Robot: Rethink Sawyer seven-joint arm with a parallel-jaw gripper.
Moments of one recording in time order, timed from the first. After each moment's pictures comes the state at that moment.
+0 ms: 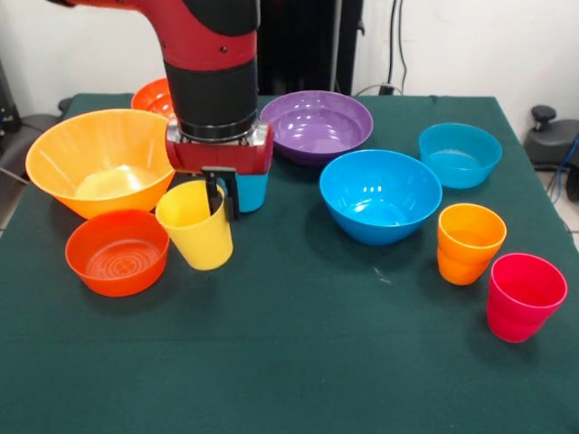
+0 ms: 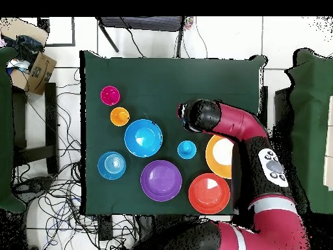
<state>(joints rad) -0.47 -0.52 0.15 1.47 -0.12 0.57 1.58</state>
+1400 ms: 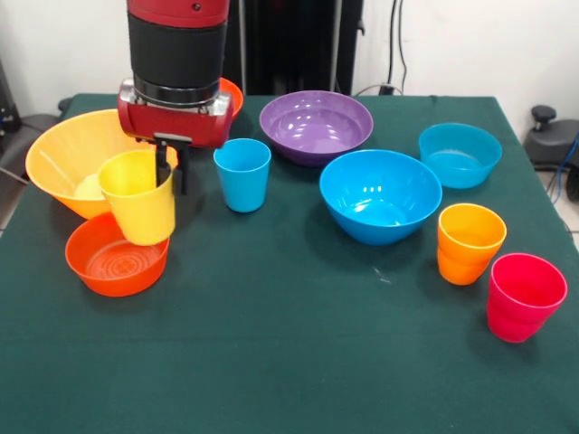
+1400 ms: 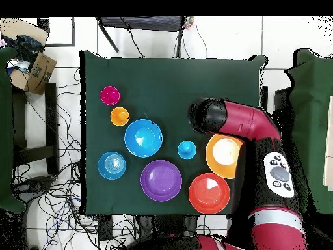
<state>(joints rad) -0.42 -0.58 0.04 1.43 -0.20 0.59 1.58</state>
